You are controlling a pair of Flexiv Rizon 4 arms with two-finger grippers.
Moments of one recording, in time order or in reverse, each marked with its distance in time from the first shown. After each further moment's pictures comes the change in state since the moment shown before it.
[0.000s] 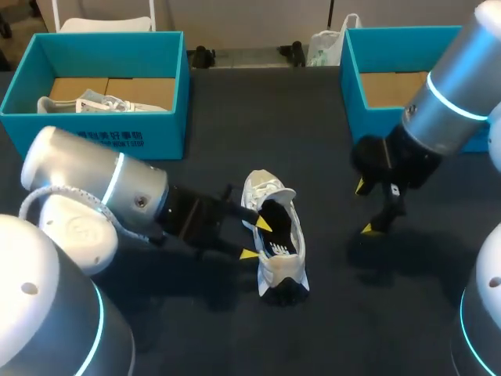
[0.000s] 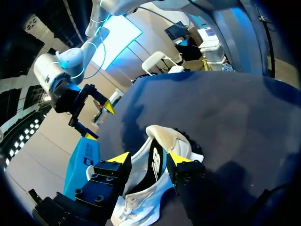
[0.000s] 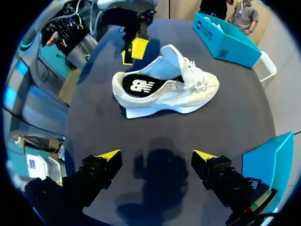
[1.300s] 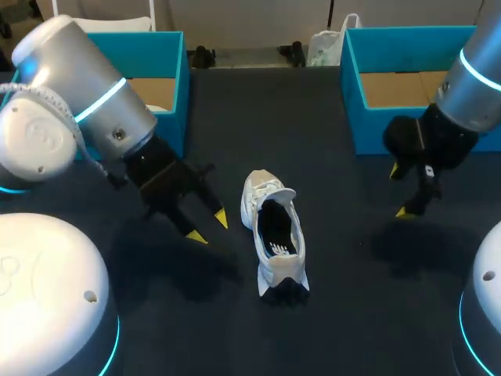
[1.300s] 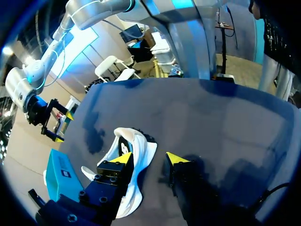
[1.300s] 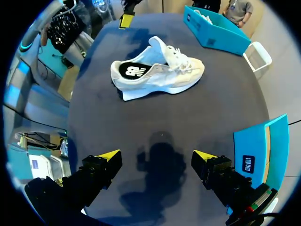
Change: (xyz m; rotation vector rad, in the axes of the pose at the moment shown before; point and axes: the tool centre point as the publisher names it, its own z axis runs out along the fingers) left arm 0.012 -0.007 -0.090 0.006 0.464 0.137; right arm -0.014 -0.043 -0.044 0.074 -0.019 0.047
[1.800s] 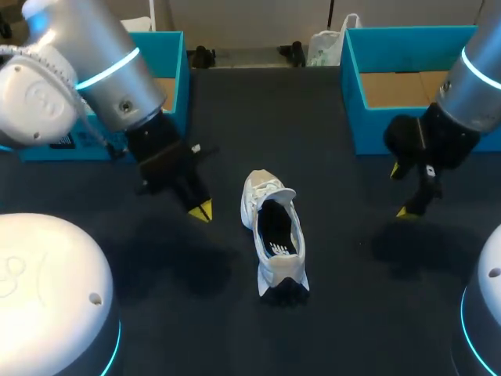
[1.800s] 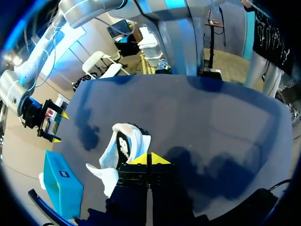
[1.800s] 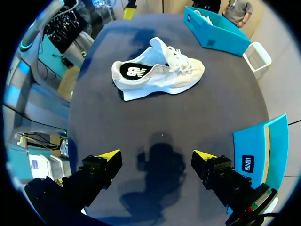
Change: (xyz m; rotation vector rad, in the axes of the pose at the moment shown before) left arm -0.015 0.000 -0.032 -0.083 0.123 0.034; right arm 0.001 0.000 -0.001 -0.001 -0.001 0.000
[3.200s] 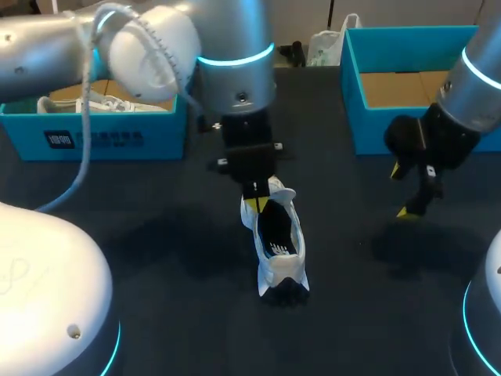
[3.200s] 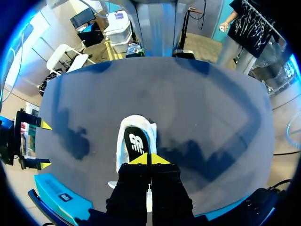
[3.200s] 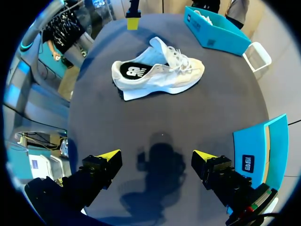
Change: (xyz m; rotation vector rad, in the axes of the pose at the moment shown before) left arm -0.076 0.005 0.038 -0.147 0.331 0.181; right arm 0.000 -0.001 0.000 -0.001 -0.001 0.000
